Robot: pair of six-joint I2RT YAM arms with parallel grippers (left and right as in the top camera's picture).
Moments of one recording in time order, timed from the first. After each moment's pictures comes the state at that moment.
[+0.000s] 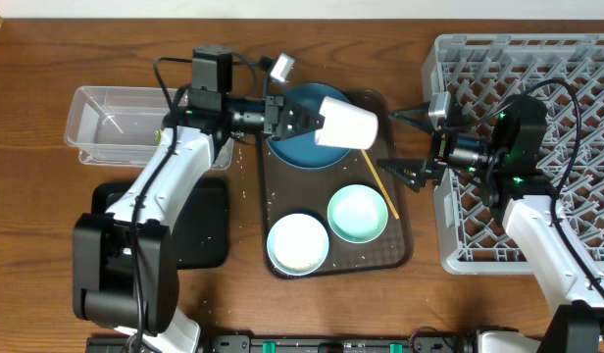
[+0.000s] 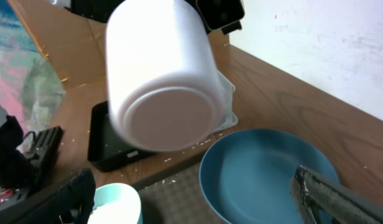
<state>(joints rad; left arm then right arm) -0.19 1.76 1.24 -0.17 1.41 -0.49 0.01 1.43 0.83 0.18 -1.26 -0.22</state>
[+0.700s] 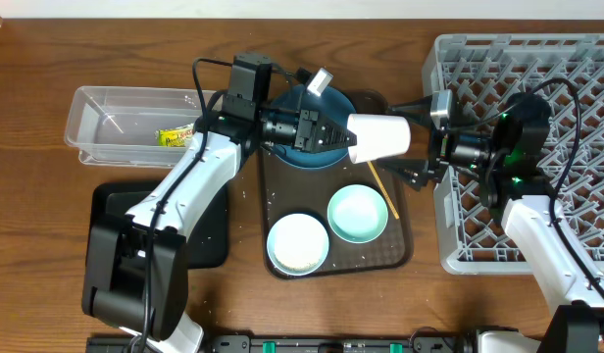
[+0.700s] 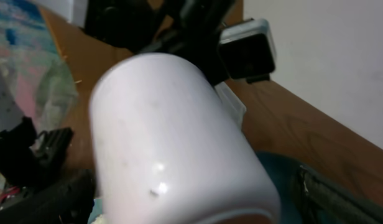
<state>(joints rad) -0.32 1.76 1.24 -0.17 1.35 -0.49 0.02 1.43 0.83 0.32 -1.34 -0.15</state>
